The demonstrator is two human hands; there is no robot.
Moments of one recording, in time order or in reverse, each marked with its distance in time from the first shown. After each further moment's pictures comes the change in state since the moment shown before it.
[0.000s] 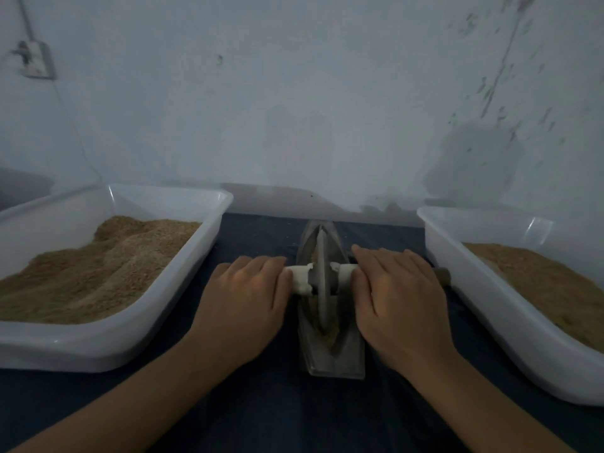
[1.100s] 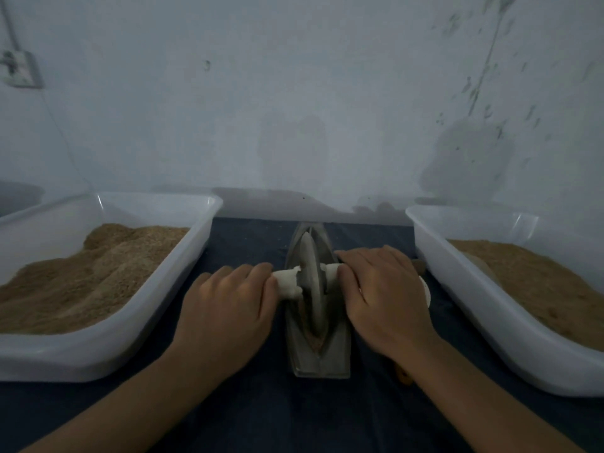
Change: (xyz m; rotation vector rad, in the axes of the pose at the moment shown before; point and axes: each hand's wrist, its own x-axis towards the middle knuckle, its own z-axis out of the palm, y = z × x) left_hand -0.005 0.005 -0.006 0.105 0.009 -0.017; right_hand 0.010 0.014 0.011 0.136 -0.018 -0.009
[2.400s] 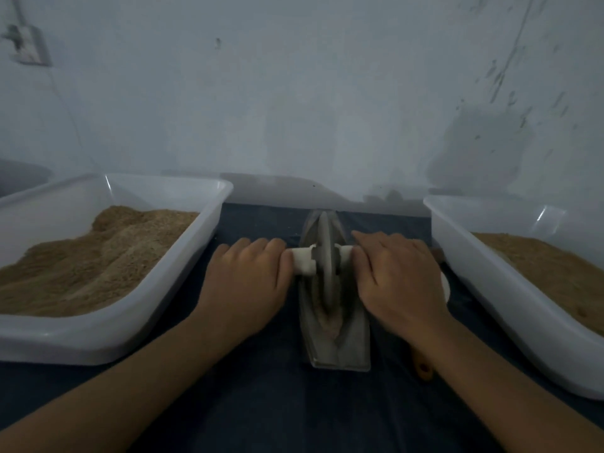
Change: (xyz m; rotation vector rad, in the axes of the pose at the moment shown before) left_hand 0.025 -0.012 0.028 0.091 0.033 0.027; right_hand 0.013 0.006 0.016 -0.159 -0.035 0.001
